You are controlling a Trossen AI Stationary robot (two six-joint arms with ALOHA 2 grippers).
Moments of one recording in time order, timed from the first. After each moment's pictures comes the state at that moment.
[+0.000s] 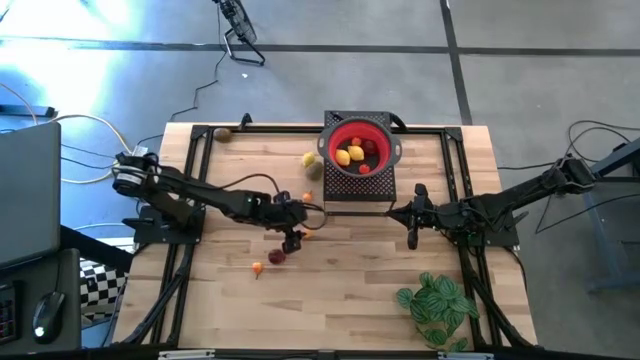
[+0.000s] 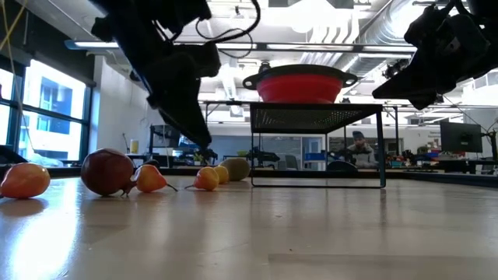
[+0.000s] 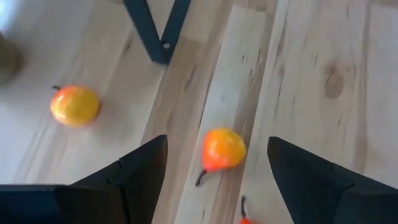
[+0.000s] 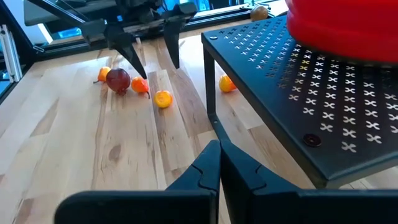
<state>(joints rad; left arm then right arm) -0.10 1.55 0.89 -0.23 -0.18 -0.31 0.30 0.71 0.21 0.13 0.50 0.34</state>
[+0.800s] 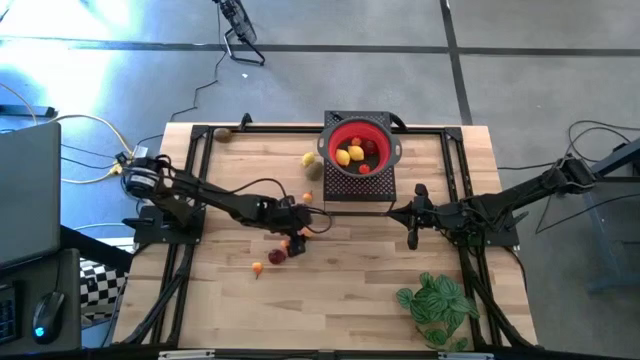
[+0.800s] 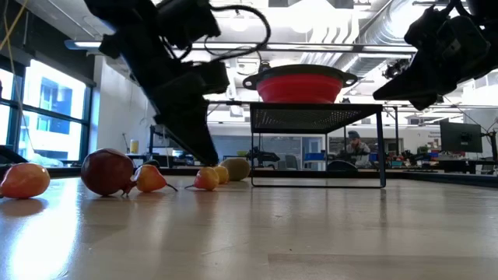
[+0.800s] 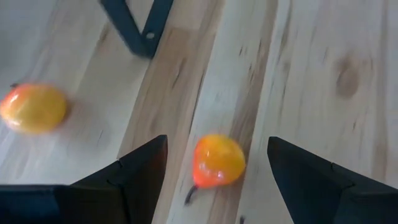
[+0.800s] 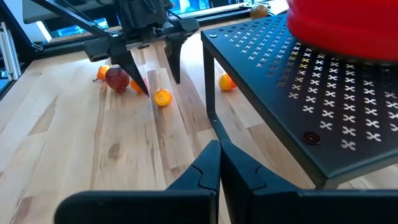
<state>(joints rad) -0.10 1.66 0.90 -0.14 -0.16 -0.31 0.30 0.71 0.21 0.12 0.50 0.34</state>
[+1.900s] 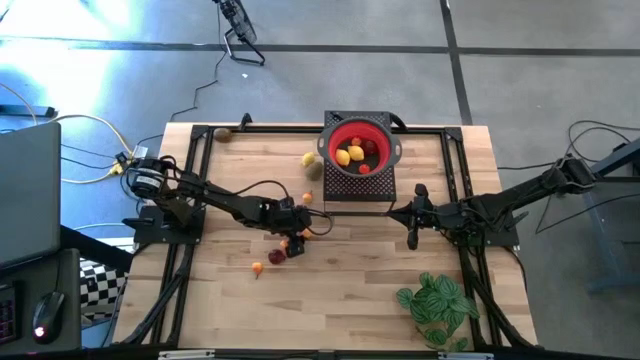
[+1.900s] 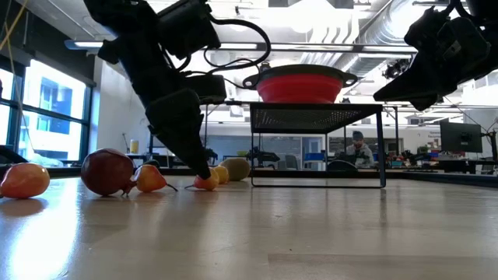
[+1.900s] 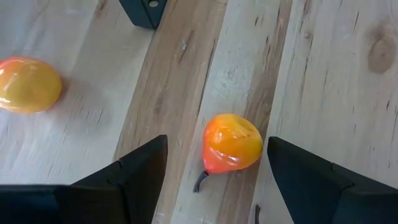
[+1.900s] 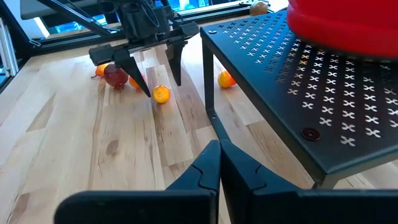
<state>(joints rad) -0.10 1.69 0.89 -0.17 -0.17 -0.31 0.30 0.71 0.21 0.11 0.50 0.34</state>
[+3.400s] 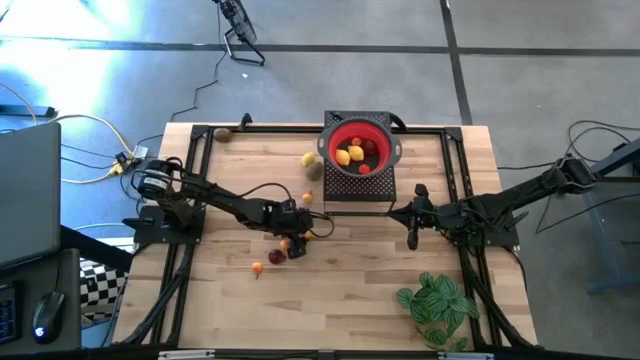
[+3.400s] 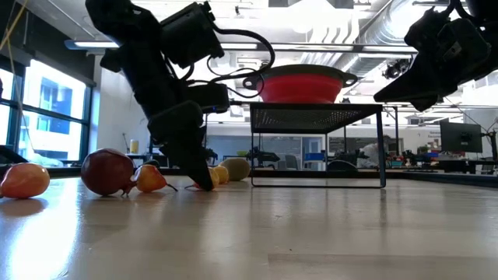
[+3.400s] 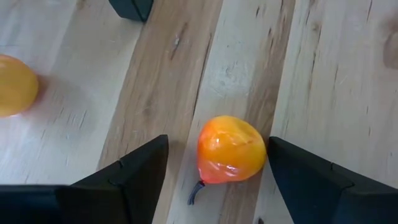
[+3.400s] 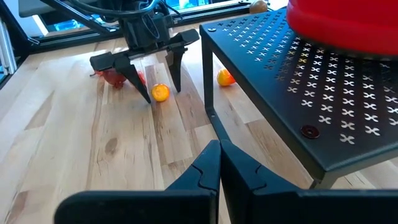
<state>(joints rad) -0.10 1.74 0.90 -0.12 -0.17 -0.31 0.30 0.71 0.21 0.10 0.50 0.34</state>
